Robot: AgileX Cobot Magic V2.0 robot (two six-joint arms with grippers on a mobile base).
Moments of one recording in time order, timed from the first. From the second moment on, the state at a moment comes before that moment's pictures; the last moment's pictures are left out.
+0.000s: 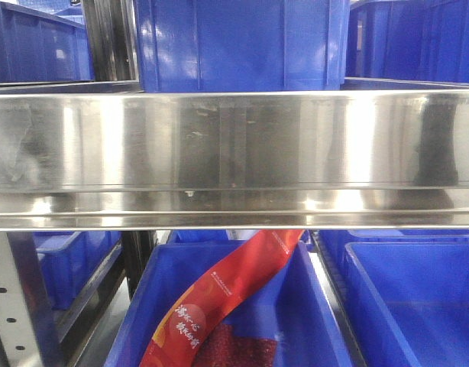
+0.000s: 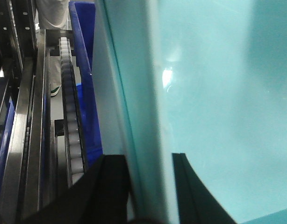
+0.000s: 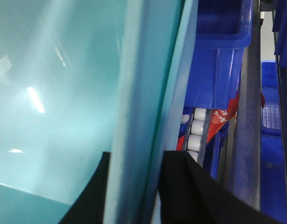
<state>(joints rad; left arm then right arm) -0.38 1.30 -1.63 -0.10 0.79 -0.09 0.37 1.39 -1.73 0.17 0.96 0.12</state>
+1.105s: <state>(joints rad) -0.38 1.46 -1.42 -0.13 0.88 -0.07 0.37 1.41 -1.38 0.11 0.88 0.14</state>
